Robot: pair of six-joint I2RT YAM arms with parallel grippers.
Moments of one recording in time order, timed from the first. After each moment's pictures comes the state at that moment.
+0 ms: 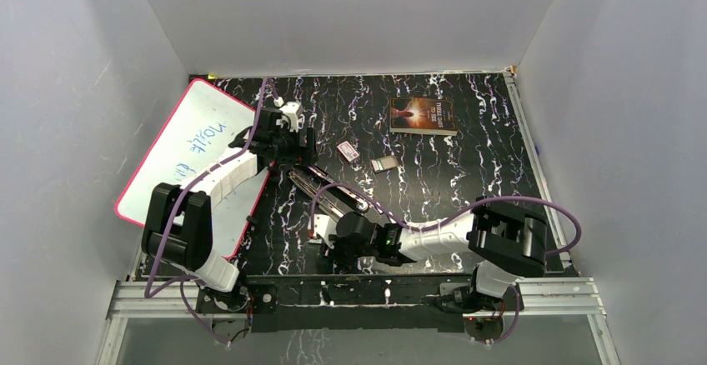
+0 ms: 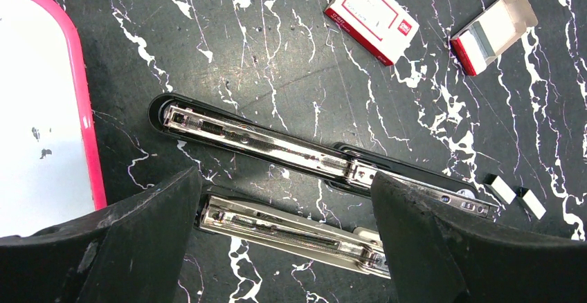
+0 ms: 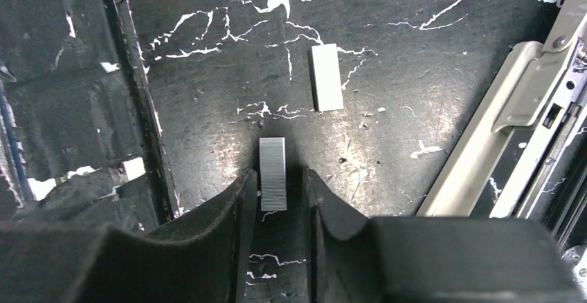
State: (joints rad) left arm -0.30 1.55 1.00 -0.25 0.22 -0.14; right arm 1.32 1.62 0.70 0.22 -0.04 -0.06
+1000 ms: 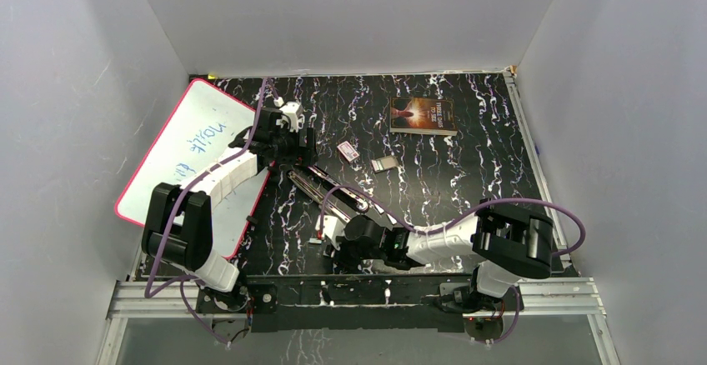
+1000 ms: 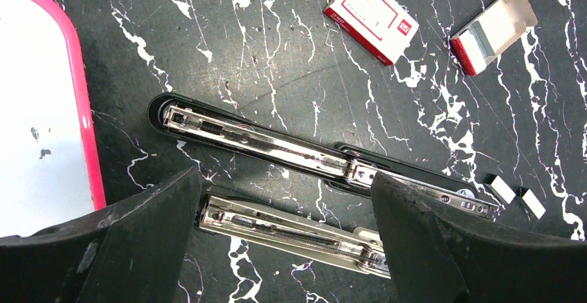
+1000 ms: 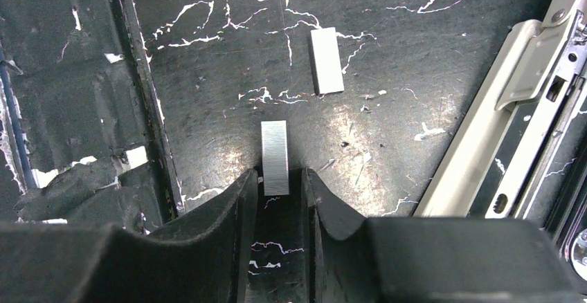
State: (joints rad) left arm -0.30 1.55 1.00 -0.25 0.22 -0.14; right arm 1.32 1.59 0.61 0.34 -0.04 -0.03
